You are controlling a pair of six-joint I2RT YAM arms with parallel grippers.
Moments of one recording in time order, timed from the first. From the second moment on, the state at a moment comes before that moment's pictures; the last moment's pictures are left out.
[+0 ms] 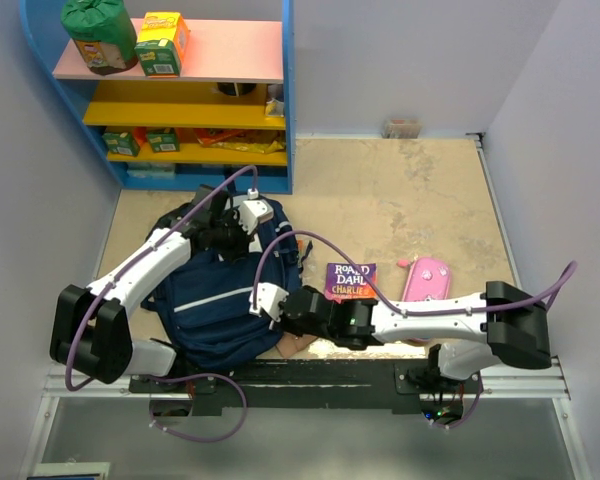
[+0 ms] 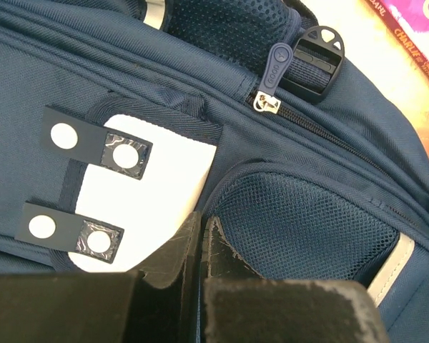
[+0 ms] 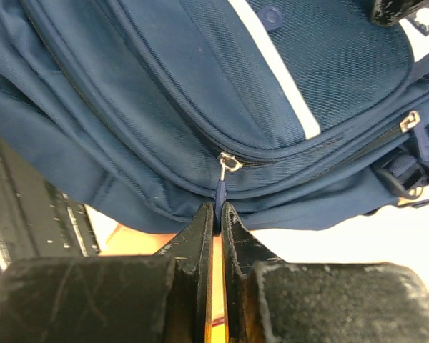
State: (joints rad) left arm -0.36 1.36 0.96 -0.57 0.35 0.41; right arm 1.36 1.42 0.82 -0.02 0.25 -0.12
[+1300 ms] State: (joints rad) left arm -0.41 1.51 1.14 -0.56 0.40 0.19; right arm 1.49 1.89 1.22 0.23 0.35 0.02
